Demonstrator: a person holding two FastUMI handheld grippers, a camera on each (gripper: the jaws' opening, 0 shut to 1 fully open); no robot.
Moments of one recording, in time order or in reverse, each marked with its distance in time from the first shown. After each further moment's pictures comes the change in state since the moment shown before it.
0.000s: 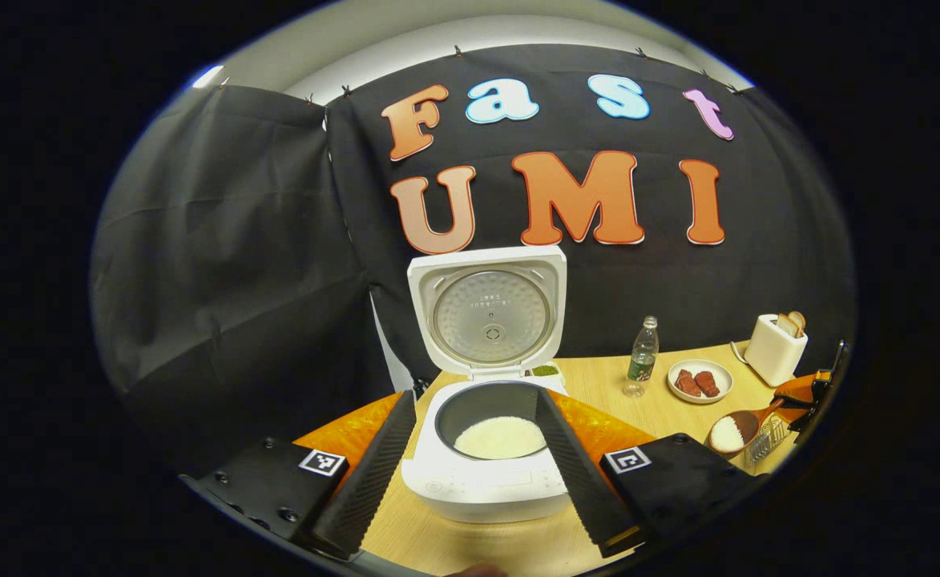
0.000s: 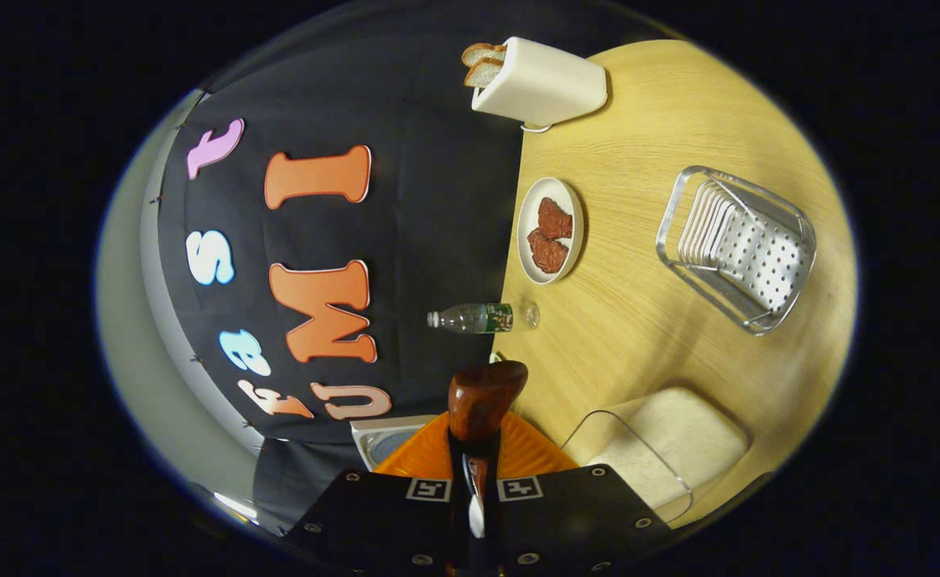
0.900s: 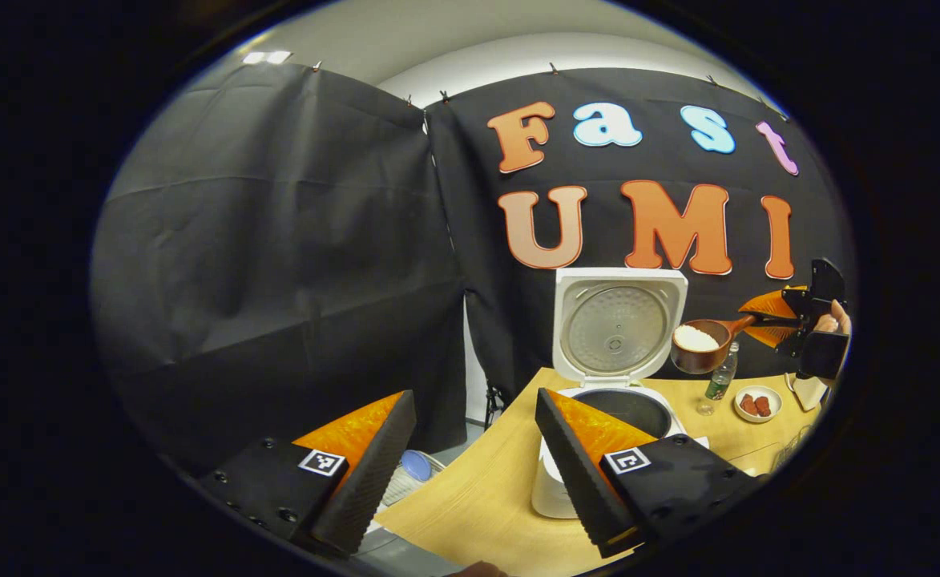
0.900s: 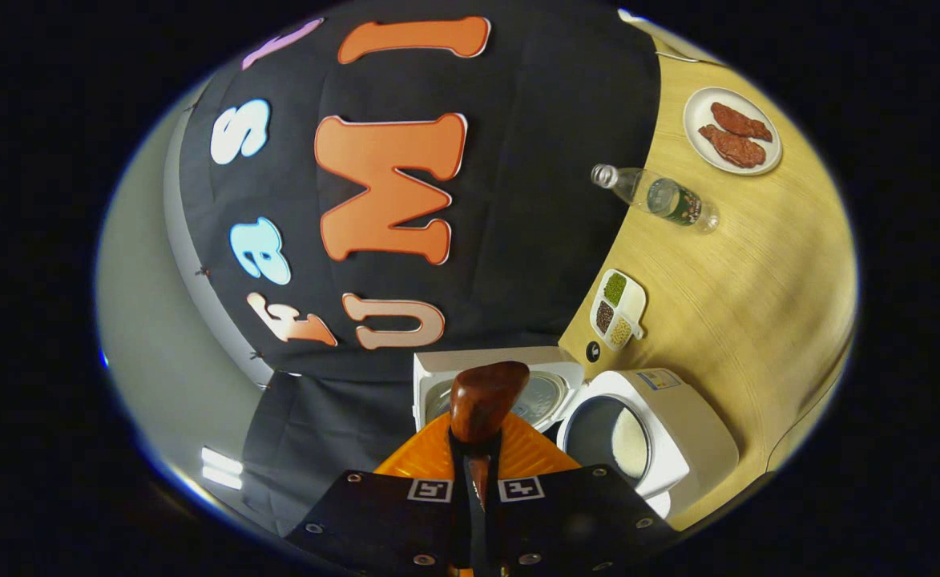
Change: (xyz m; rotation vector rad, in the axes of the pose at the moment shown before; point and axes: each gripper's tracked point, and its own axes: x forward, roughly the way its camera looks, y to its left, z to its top) left arm -0.046 0.169 -0.026 -0.100 -0.042 0.271; right arm 0.171 0.154 -0.199 -0.257 0.246 0.091
